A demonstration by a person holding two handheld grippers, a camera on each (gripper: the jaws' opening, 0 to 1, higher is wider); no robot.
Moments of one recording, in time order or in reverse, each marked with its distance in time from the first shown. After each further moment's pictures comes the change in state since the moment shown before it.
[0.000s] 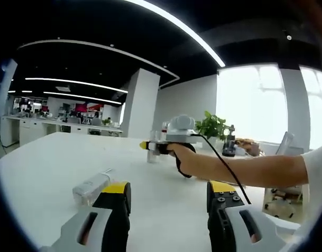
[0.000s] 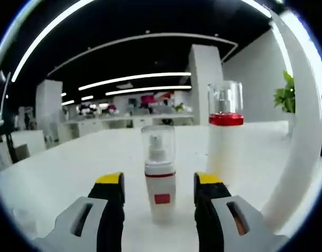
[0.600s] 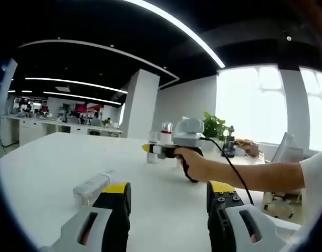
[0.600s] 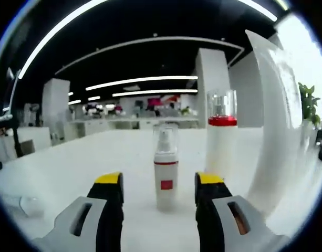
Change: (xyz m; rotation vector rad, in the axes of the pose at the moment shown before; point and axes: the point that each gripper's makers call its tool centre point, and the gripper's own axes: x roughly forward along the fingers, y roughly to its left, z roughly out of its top) left arm -0.006 0.002 0.000 -0.002 -0.005 -0.003; right arm -0.048 0.014 0.000 -0.034 -0.038 0.055
